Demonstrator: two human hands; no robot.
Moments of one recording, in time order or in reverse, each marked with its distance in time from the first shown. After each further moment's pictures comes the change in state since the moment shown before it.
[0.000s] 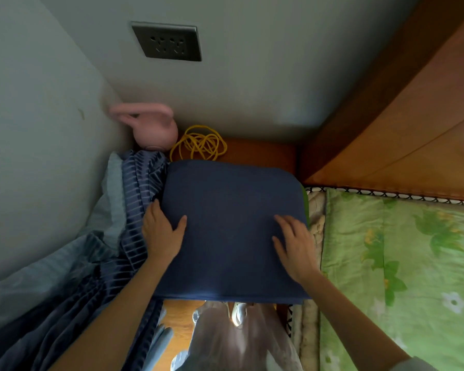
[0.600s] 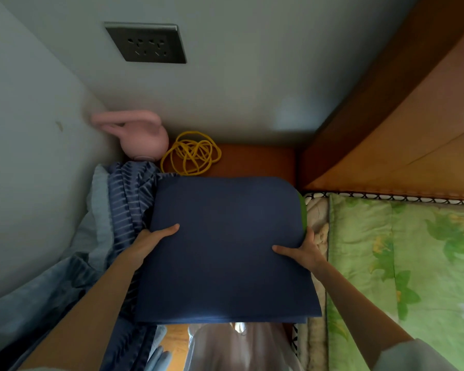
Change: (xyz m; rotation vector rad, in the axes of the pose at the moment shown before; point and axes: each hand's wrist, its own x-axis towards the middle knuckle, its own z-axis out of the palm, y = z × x) left_hand 0.056 -0.019 0.000 -0.580 -0.576 -0.541; right_hand 0.035 0.048 0.026 0.705 -0.388 0.843
